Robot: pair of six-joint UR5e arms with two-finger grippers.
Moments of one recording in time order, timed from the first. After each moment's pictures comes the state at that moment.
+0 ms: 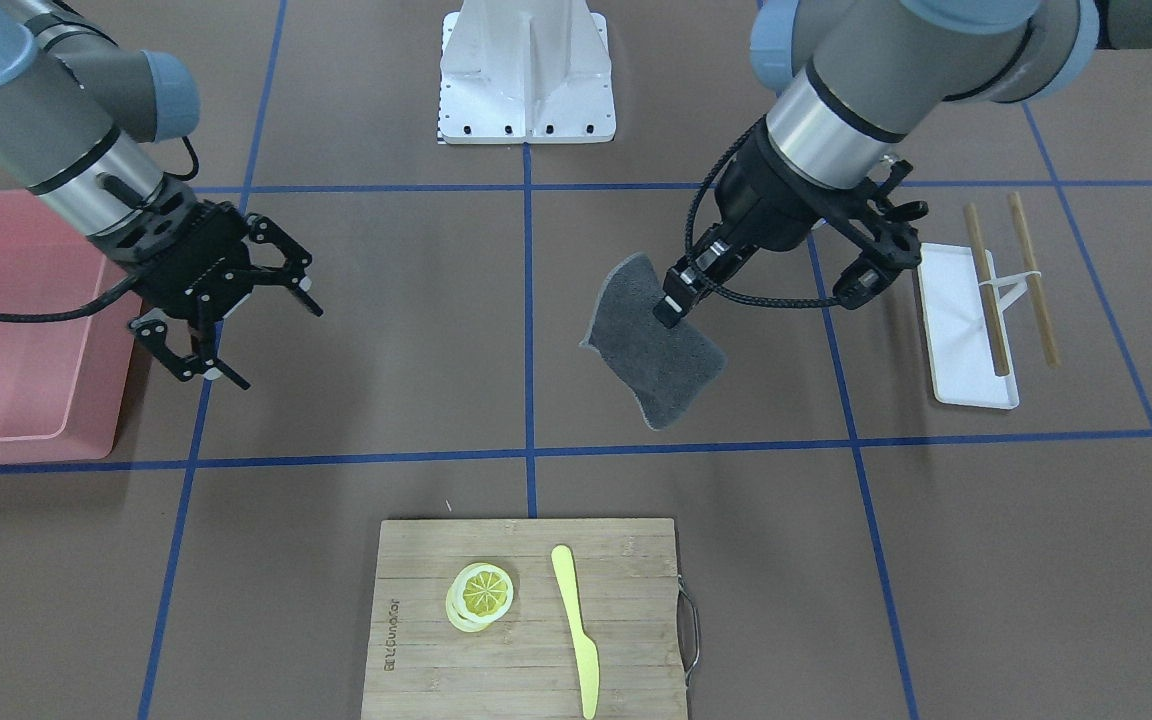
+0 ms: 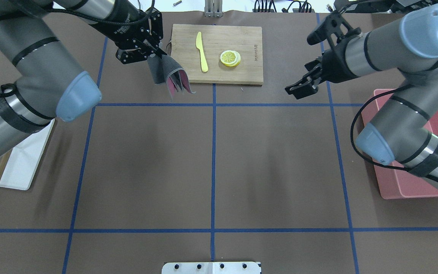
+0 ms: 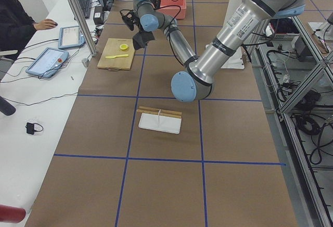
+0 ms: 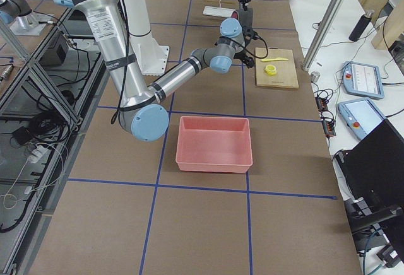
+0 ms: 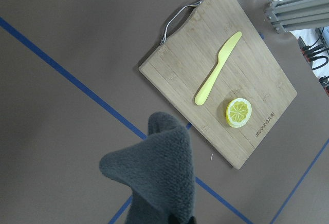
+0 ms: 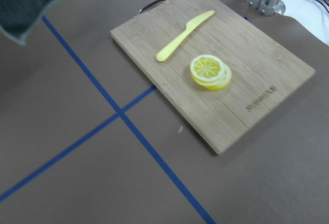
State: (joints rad) left arm -0.90 -2.32 -1.71 -1.78 -2.22 -1.94; right arm 0.85 -1.16 1.80 -1.01 2.07 0.33
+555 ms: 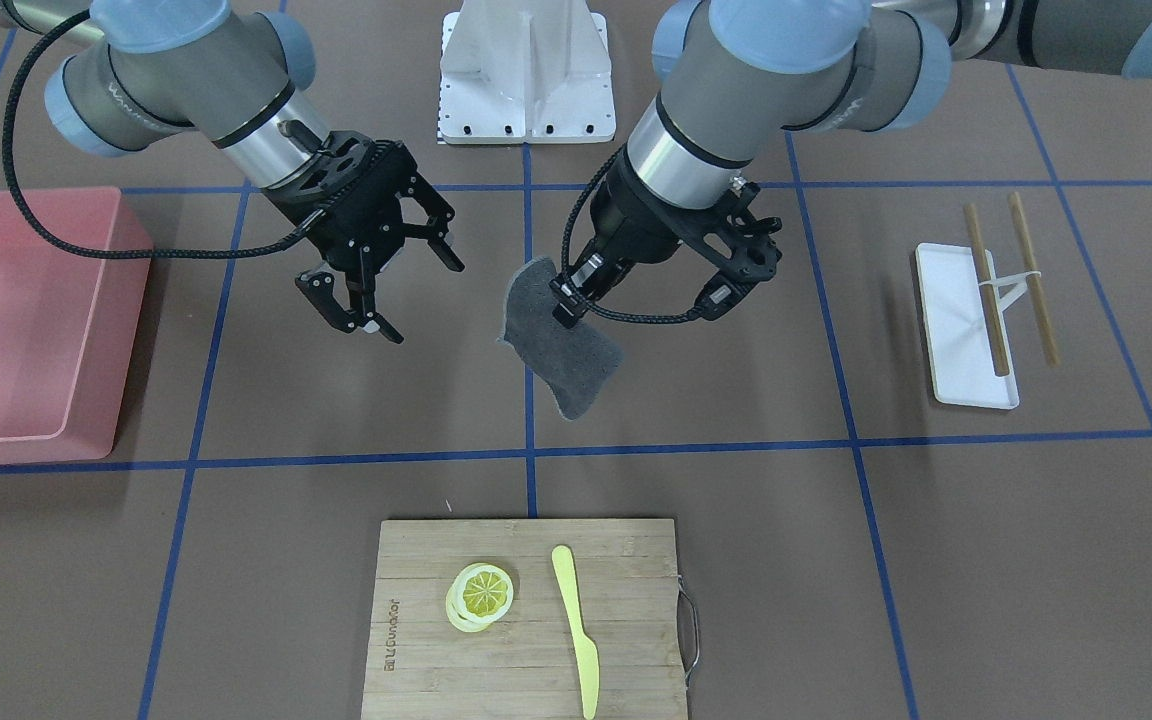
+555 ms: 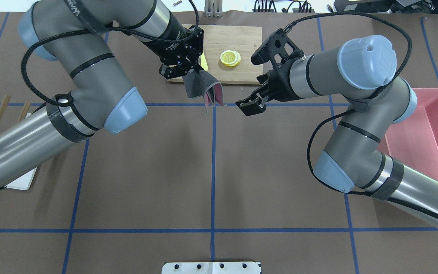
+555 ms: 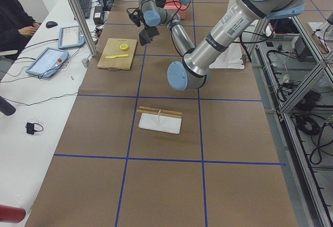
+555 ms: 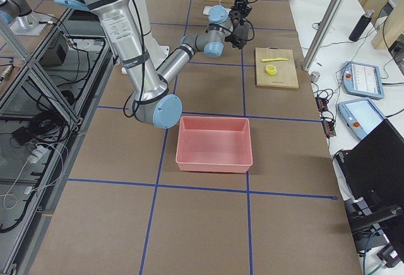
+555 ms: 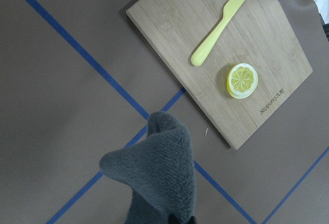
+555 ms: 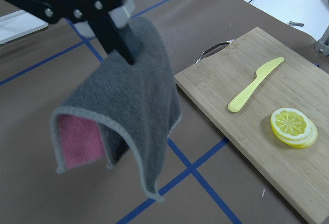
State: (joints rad) left arm -0.80 -2.44 -1.59 -1.79 -2.18 -2.03; right arm 0.69 -1.06 1.80 -1.00 1.92 0.40
